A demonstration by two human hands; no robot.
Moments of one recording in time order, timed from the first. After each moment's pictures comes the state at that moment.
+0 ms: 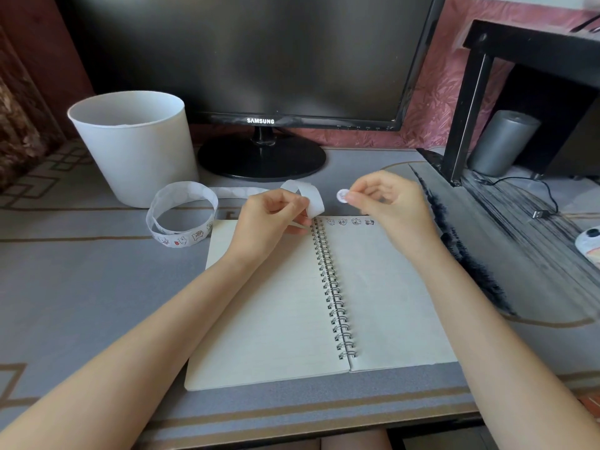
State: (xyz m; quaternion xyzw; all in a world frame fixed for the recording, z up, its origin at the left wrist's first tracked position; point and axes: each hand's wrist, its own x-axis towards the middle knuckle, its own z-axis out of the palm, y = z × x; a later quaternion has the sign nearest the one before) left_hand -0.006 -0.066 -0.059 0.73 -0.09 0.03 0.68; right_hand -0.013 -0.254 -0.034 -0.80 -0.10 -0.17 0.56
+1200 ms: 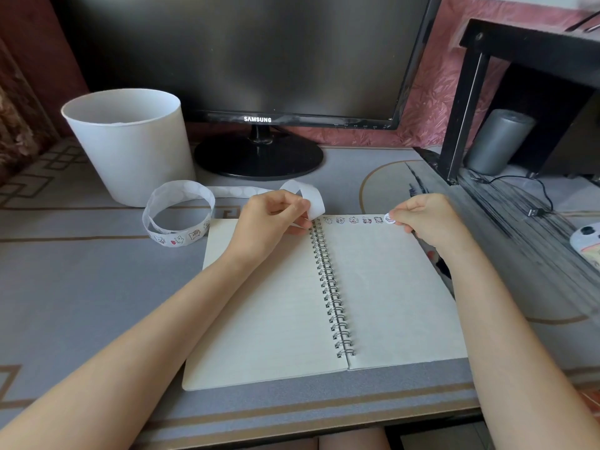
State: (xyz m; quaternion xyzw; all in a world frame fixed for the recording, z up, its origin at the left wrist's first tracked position) left_hand -0.009 -0.067 -0.057 0.73 -0.10 0.01 0.67; right_hand -0.005 -0.308 -0.042 -0.88 0.15 -0.08 0.45
